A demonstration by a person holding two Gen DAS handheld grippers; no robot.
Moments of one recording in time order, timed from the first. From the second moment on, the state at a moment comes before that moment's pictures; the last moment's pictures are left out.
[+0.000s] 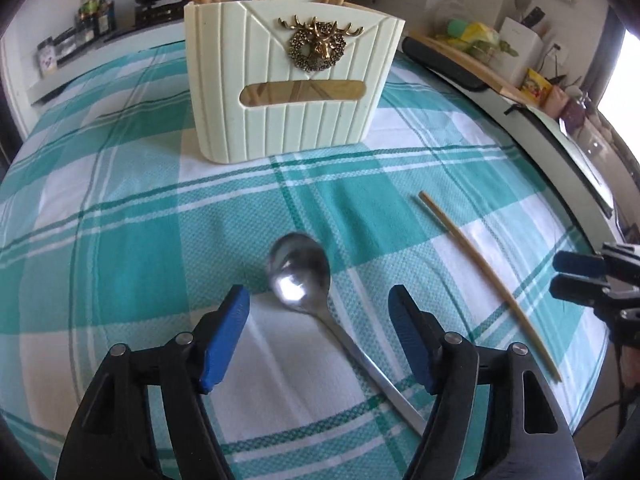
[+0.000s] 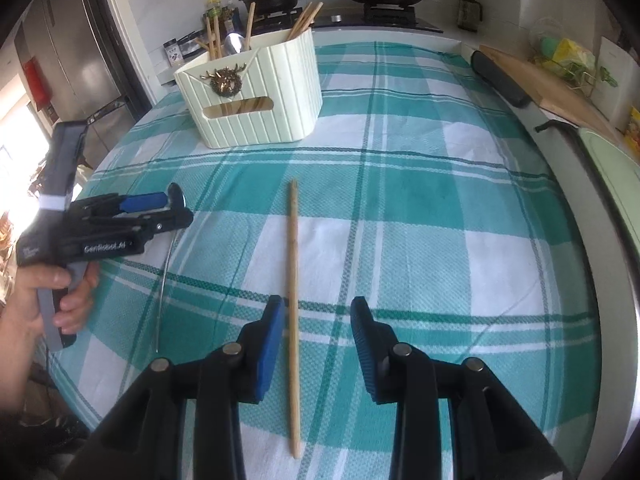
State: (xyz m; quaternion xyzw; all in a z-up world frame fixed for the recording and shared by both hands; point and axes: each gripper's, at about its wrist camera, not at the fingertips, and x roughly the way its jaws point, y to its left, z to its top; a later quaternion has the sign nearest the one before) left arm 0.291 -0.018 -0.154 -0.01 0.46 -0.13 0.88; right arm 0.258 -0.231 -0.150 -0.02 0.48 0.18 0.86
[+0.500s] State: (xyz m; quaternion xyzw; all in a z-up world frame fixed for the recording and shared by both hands) left arm 0.310 -0.014 -0.159 -0.07 0.46 -0.05 0.88; right arm 0.357 -0.163 -0.185 -0.09 0.53 0.24 0.81
